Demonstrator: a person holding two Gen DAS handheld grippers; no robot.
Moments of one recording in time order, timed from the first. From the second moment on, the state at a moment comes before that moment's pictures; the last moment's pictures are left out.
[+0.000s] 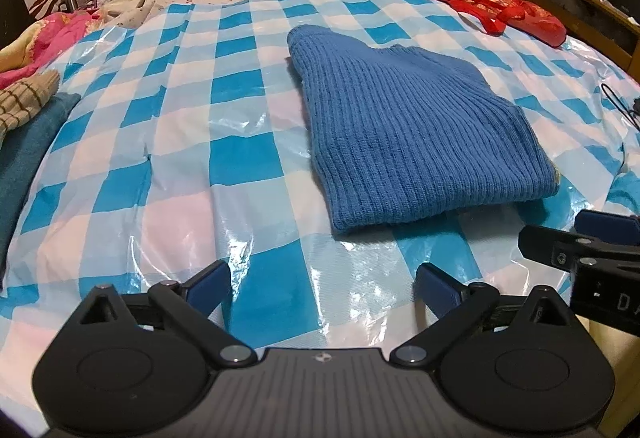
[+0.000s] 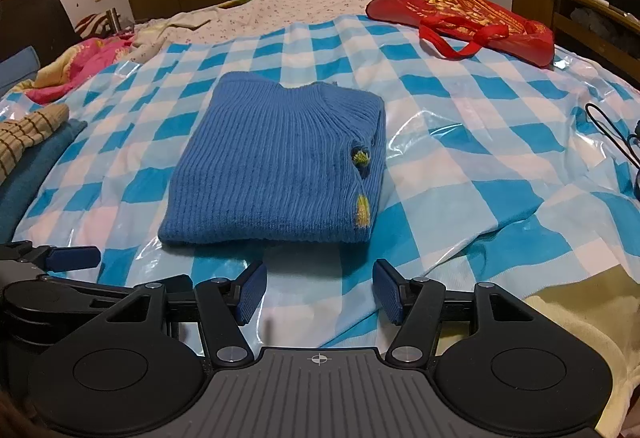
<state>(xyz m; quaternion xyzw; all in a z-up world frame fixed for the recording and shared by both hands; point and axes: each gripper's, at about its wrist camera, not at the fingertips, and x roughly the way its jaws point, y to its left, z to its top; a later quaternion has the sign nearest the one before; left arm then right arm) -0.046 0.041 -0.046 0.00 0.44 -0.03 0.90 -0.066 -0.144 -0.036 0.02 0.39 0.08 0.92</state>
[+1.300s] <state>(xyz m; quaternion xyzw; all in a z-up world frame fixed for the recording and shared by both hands) -0.049 0.041 -0.046 0.01 0.44 -0.02 0.90 -0.065 -0.135 -0.045 -0.01 0.41 0.07 0.91</state>
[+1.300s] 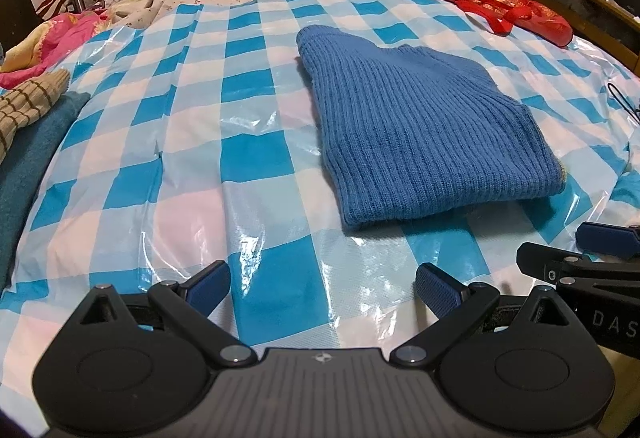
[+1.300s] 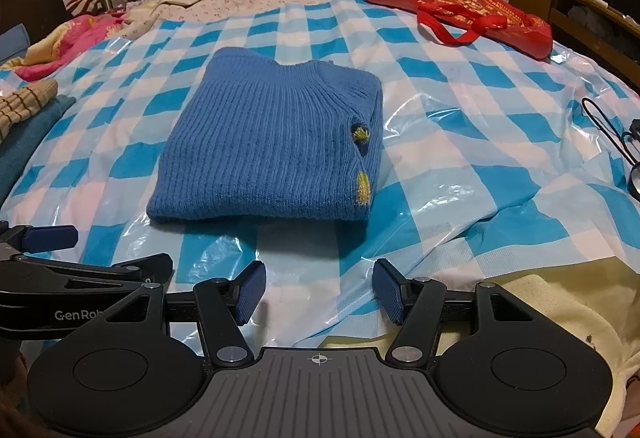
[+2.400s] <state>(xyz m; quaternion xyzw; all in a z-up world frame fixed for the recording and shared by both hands) -0.050 0.041 -0.044 0.01 0.44 -0.01 0.90 -0.065 -0.135 -0.045 -0.01 0.41 0.07 0.91</state>
